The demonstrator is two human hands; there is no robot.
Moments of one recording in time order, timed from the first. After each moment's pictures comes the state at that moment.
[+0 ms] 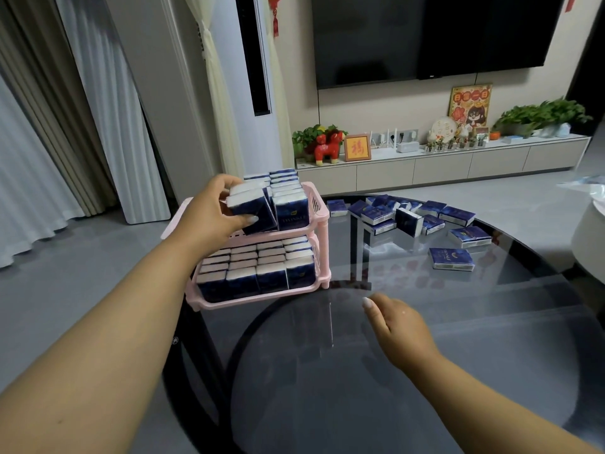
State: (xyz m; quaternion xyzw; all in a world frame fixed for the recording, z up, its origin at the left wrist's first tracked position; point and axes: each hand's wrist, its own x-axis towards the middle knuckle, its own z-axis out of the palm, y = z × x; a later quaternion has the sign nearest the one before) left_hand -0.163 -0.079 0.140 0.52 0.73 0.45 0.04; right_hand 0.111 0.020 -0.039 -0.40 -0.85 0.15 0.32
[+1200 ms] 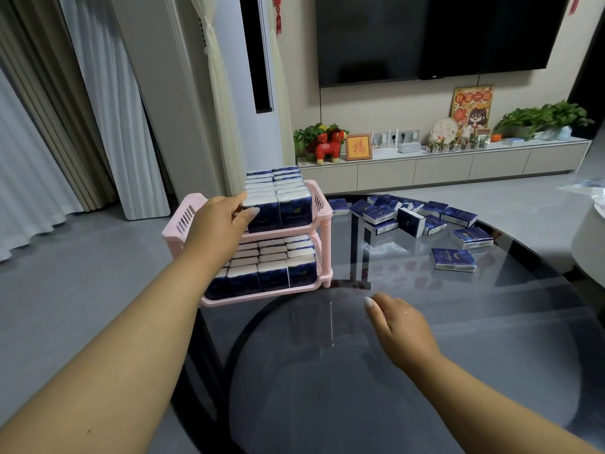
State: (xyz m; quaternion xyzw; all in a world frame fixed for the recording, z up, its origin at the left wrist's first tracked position) left_hand -0.162 -0.070 0.111 0.52 0.77 0.37 -0.10; right_hand 0.111 0.020 -0.039 -0.39 -0.85 0.14 0.31
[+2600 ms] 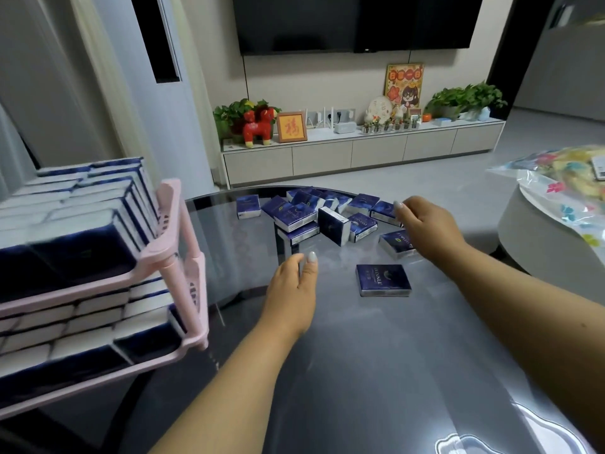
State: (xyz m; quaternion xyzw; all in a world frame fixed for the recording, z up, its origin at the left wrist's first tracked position) left_hand 0.022 0.133 -0.017 0.49 0.72 0.42 0.26; right_hand 0.211 0.289 0.023 -0.54 -0.76 0.14 0.34
